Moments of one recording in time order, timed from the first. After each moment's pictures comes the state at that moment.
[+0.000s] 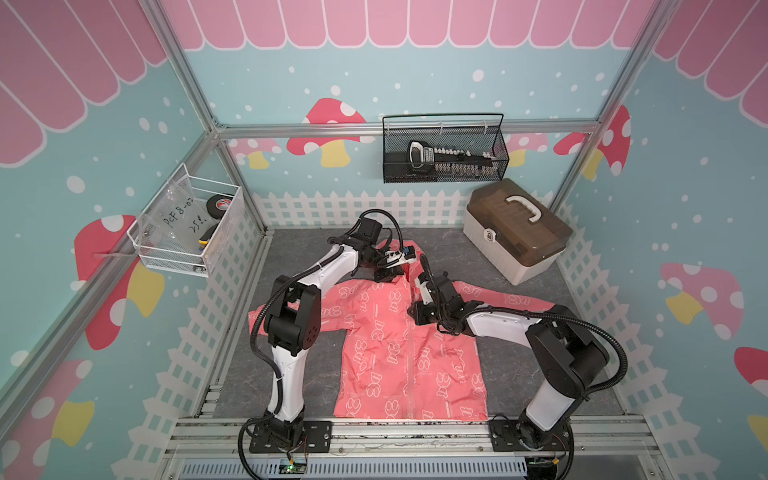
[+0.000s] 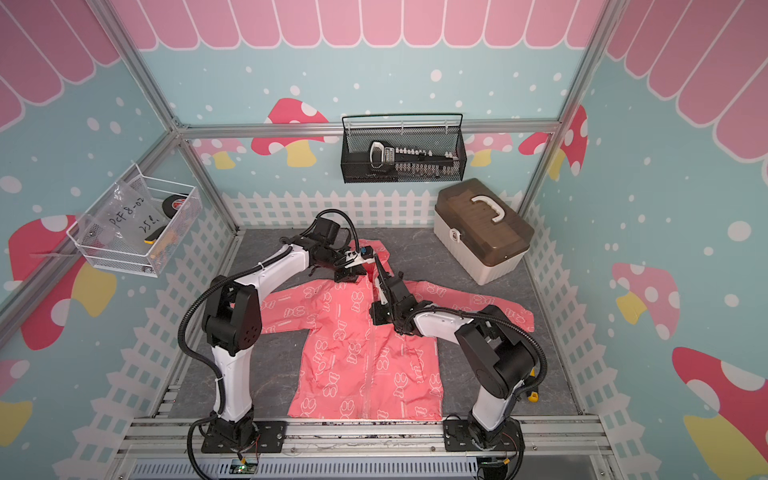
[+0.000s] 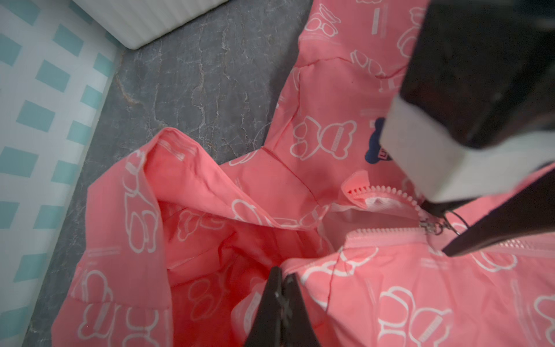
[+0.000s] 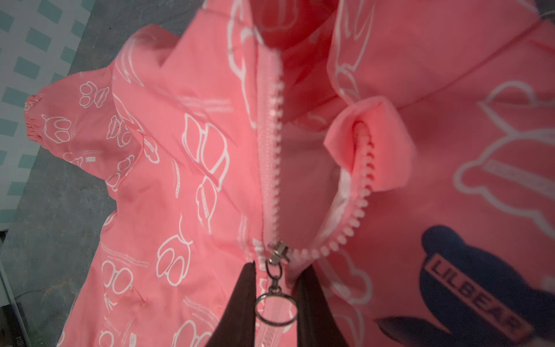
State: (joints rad) left arm -0.38 2.10 1.75 -0.66 0.58 0.99; right arm 0.67 1.72 0.90 0.03 -0.16 0.47
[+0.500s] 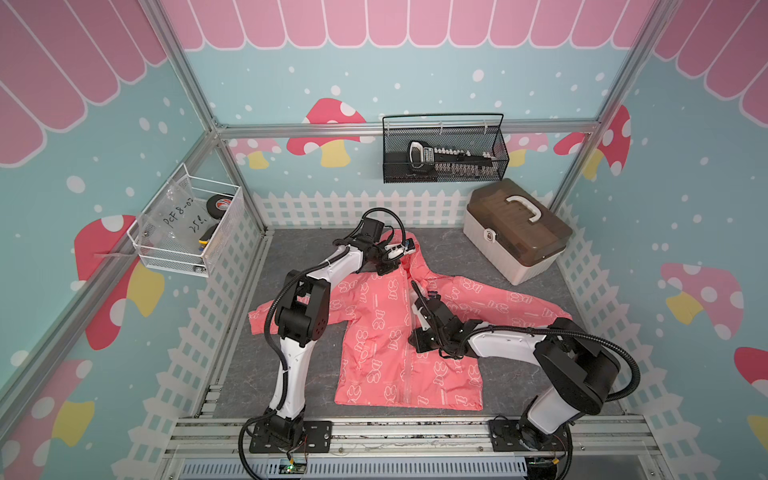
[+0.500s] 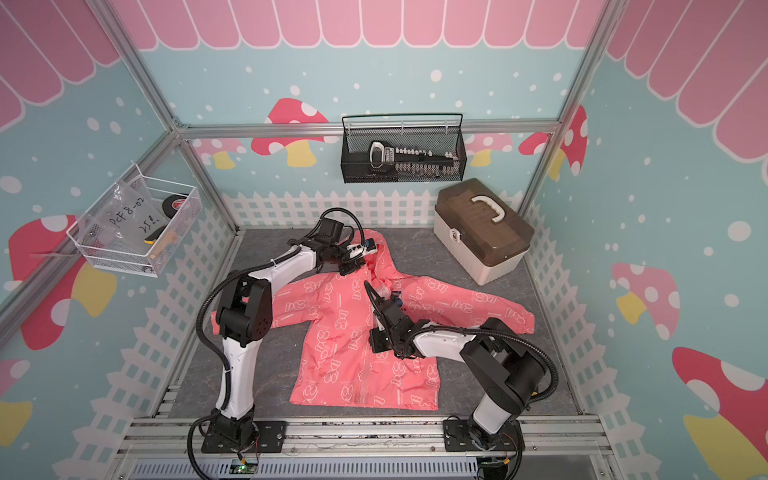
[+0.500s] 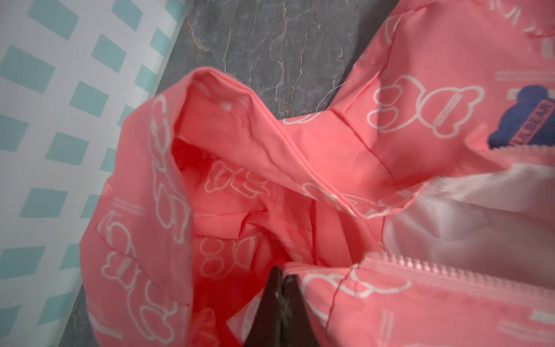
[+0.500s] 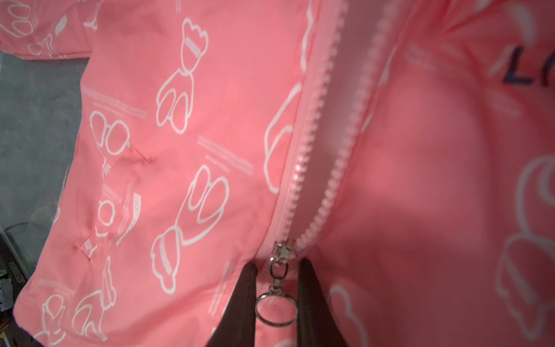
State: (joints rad) left arm -0.37 2.24 1.82 -0.47 0.38 0.87; right arm 0.82 1.62 0.75 -0.07 -0.14 0.55
